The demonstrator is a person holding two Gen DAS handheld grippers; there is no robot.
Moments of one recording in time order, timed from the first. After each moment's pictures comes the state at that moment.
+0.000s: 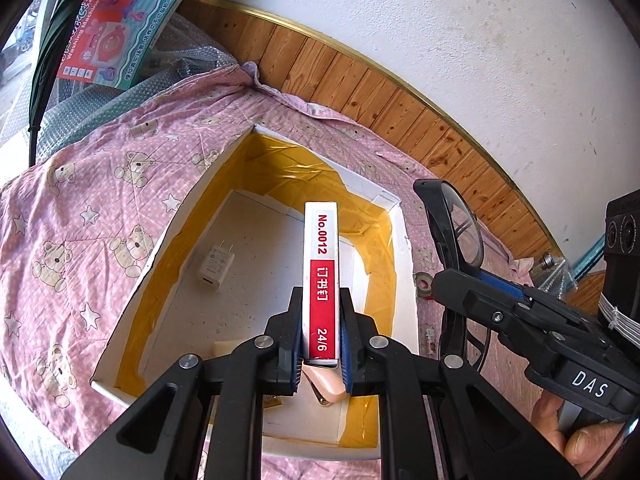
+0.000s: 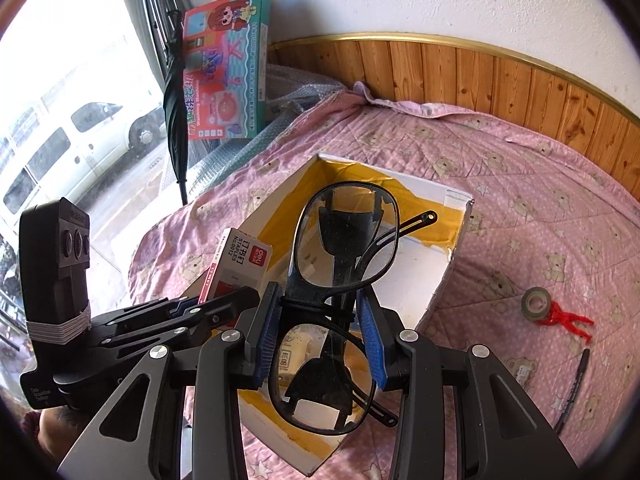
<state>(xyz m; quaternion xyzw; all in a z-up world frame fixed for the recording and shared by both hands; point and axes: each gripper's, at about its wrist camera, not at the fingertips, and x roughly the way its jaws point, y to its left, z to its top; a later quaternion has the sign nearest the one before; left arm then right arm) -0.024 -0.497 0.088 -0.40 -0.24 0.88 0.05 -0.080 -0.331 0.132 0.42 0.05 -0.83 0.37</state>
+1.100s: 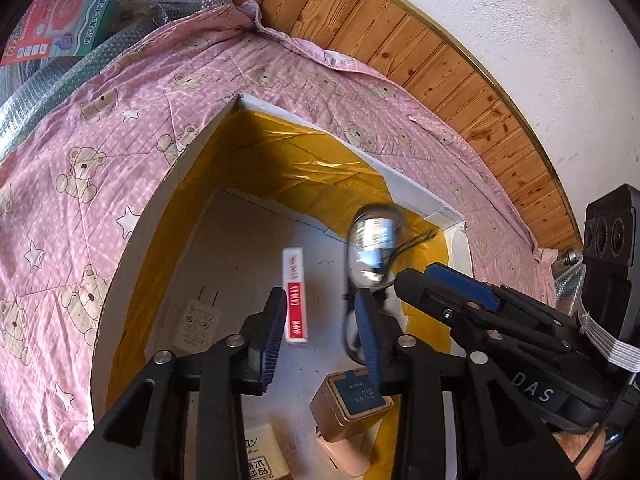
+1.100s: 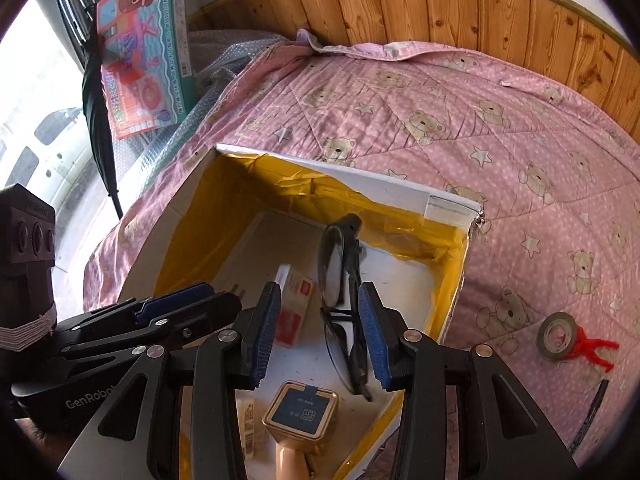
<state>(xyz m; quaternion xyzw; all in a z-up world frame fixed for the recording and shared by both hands) -0.158 -0.512 0.037 -0.49 -0.24 0.83 0.06 -0.215 -0.360 0.058 0.51 0.03 -0.80 0.31</state>
